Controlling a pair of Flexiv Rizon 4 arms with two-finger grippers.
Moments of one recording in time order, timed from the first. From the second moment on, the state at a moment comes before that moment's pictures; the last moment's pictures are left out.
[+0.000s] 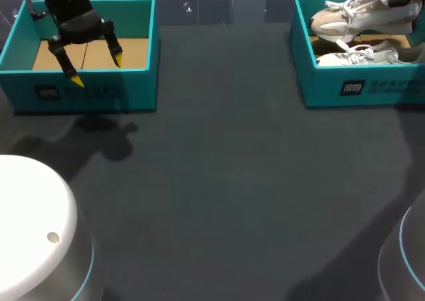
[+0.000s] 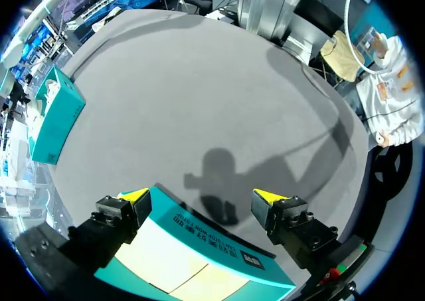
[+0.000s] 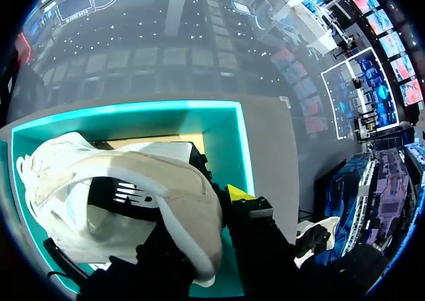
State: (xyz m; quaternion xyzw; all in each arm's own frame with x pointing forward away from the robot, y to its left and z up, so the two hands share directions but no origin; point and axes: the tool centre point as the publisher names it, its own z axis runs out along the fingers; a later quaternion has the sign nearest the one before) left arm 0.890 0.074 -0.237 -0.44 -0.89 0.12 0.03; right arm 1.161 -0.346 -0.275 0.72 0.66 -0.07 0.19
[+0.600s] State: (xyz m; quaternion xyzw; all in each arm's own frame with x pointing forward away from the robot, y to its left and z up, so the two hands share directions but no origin) left arm 0.890 0.074 -0.237 -0.44 -0.89 0.12 0.03; right arm 1.169 -0.339 -0.308 0.72 0.67 -0.07 0.17
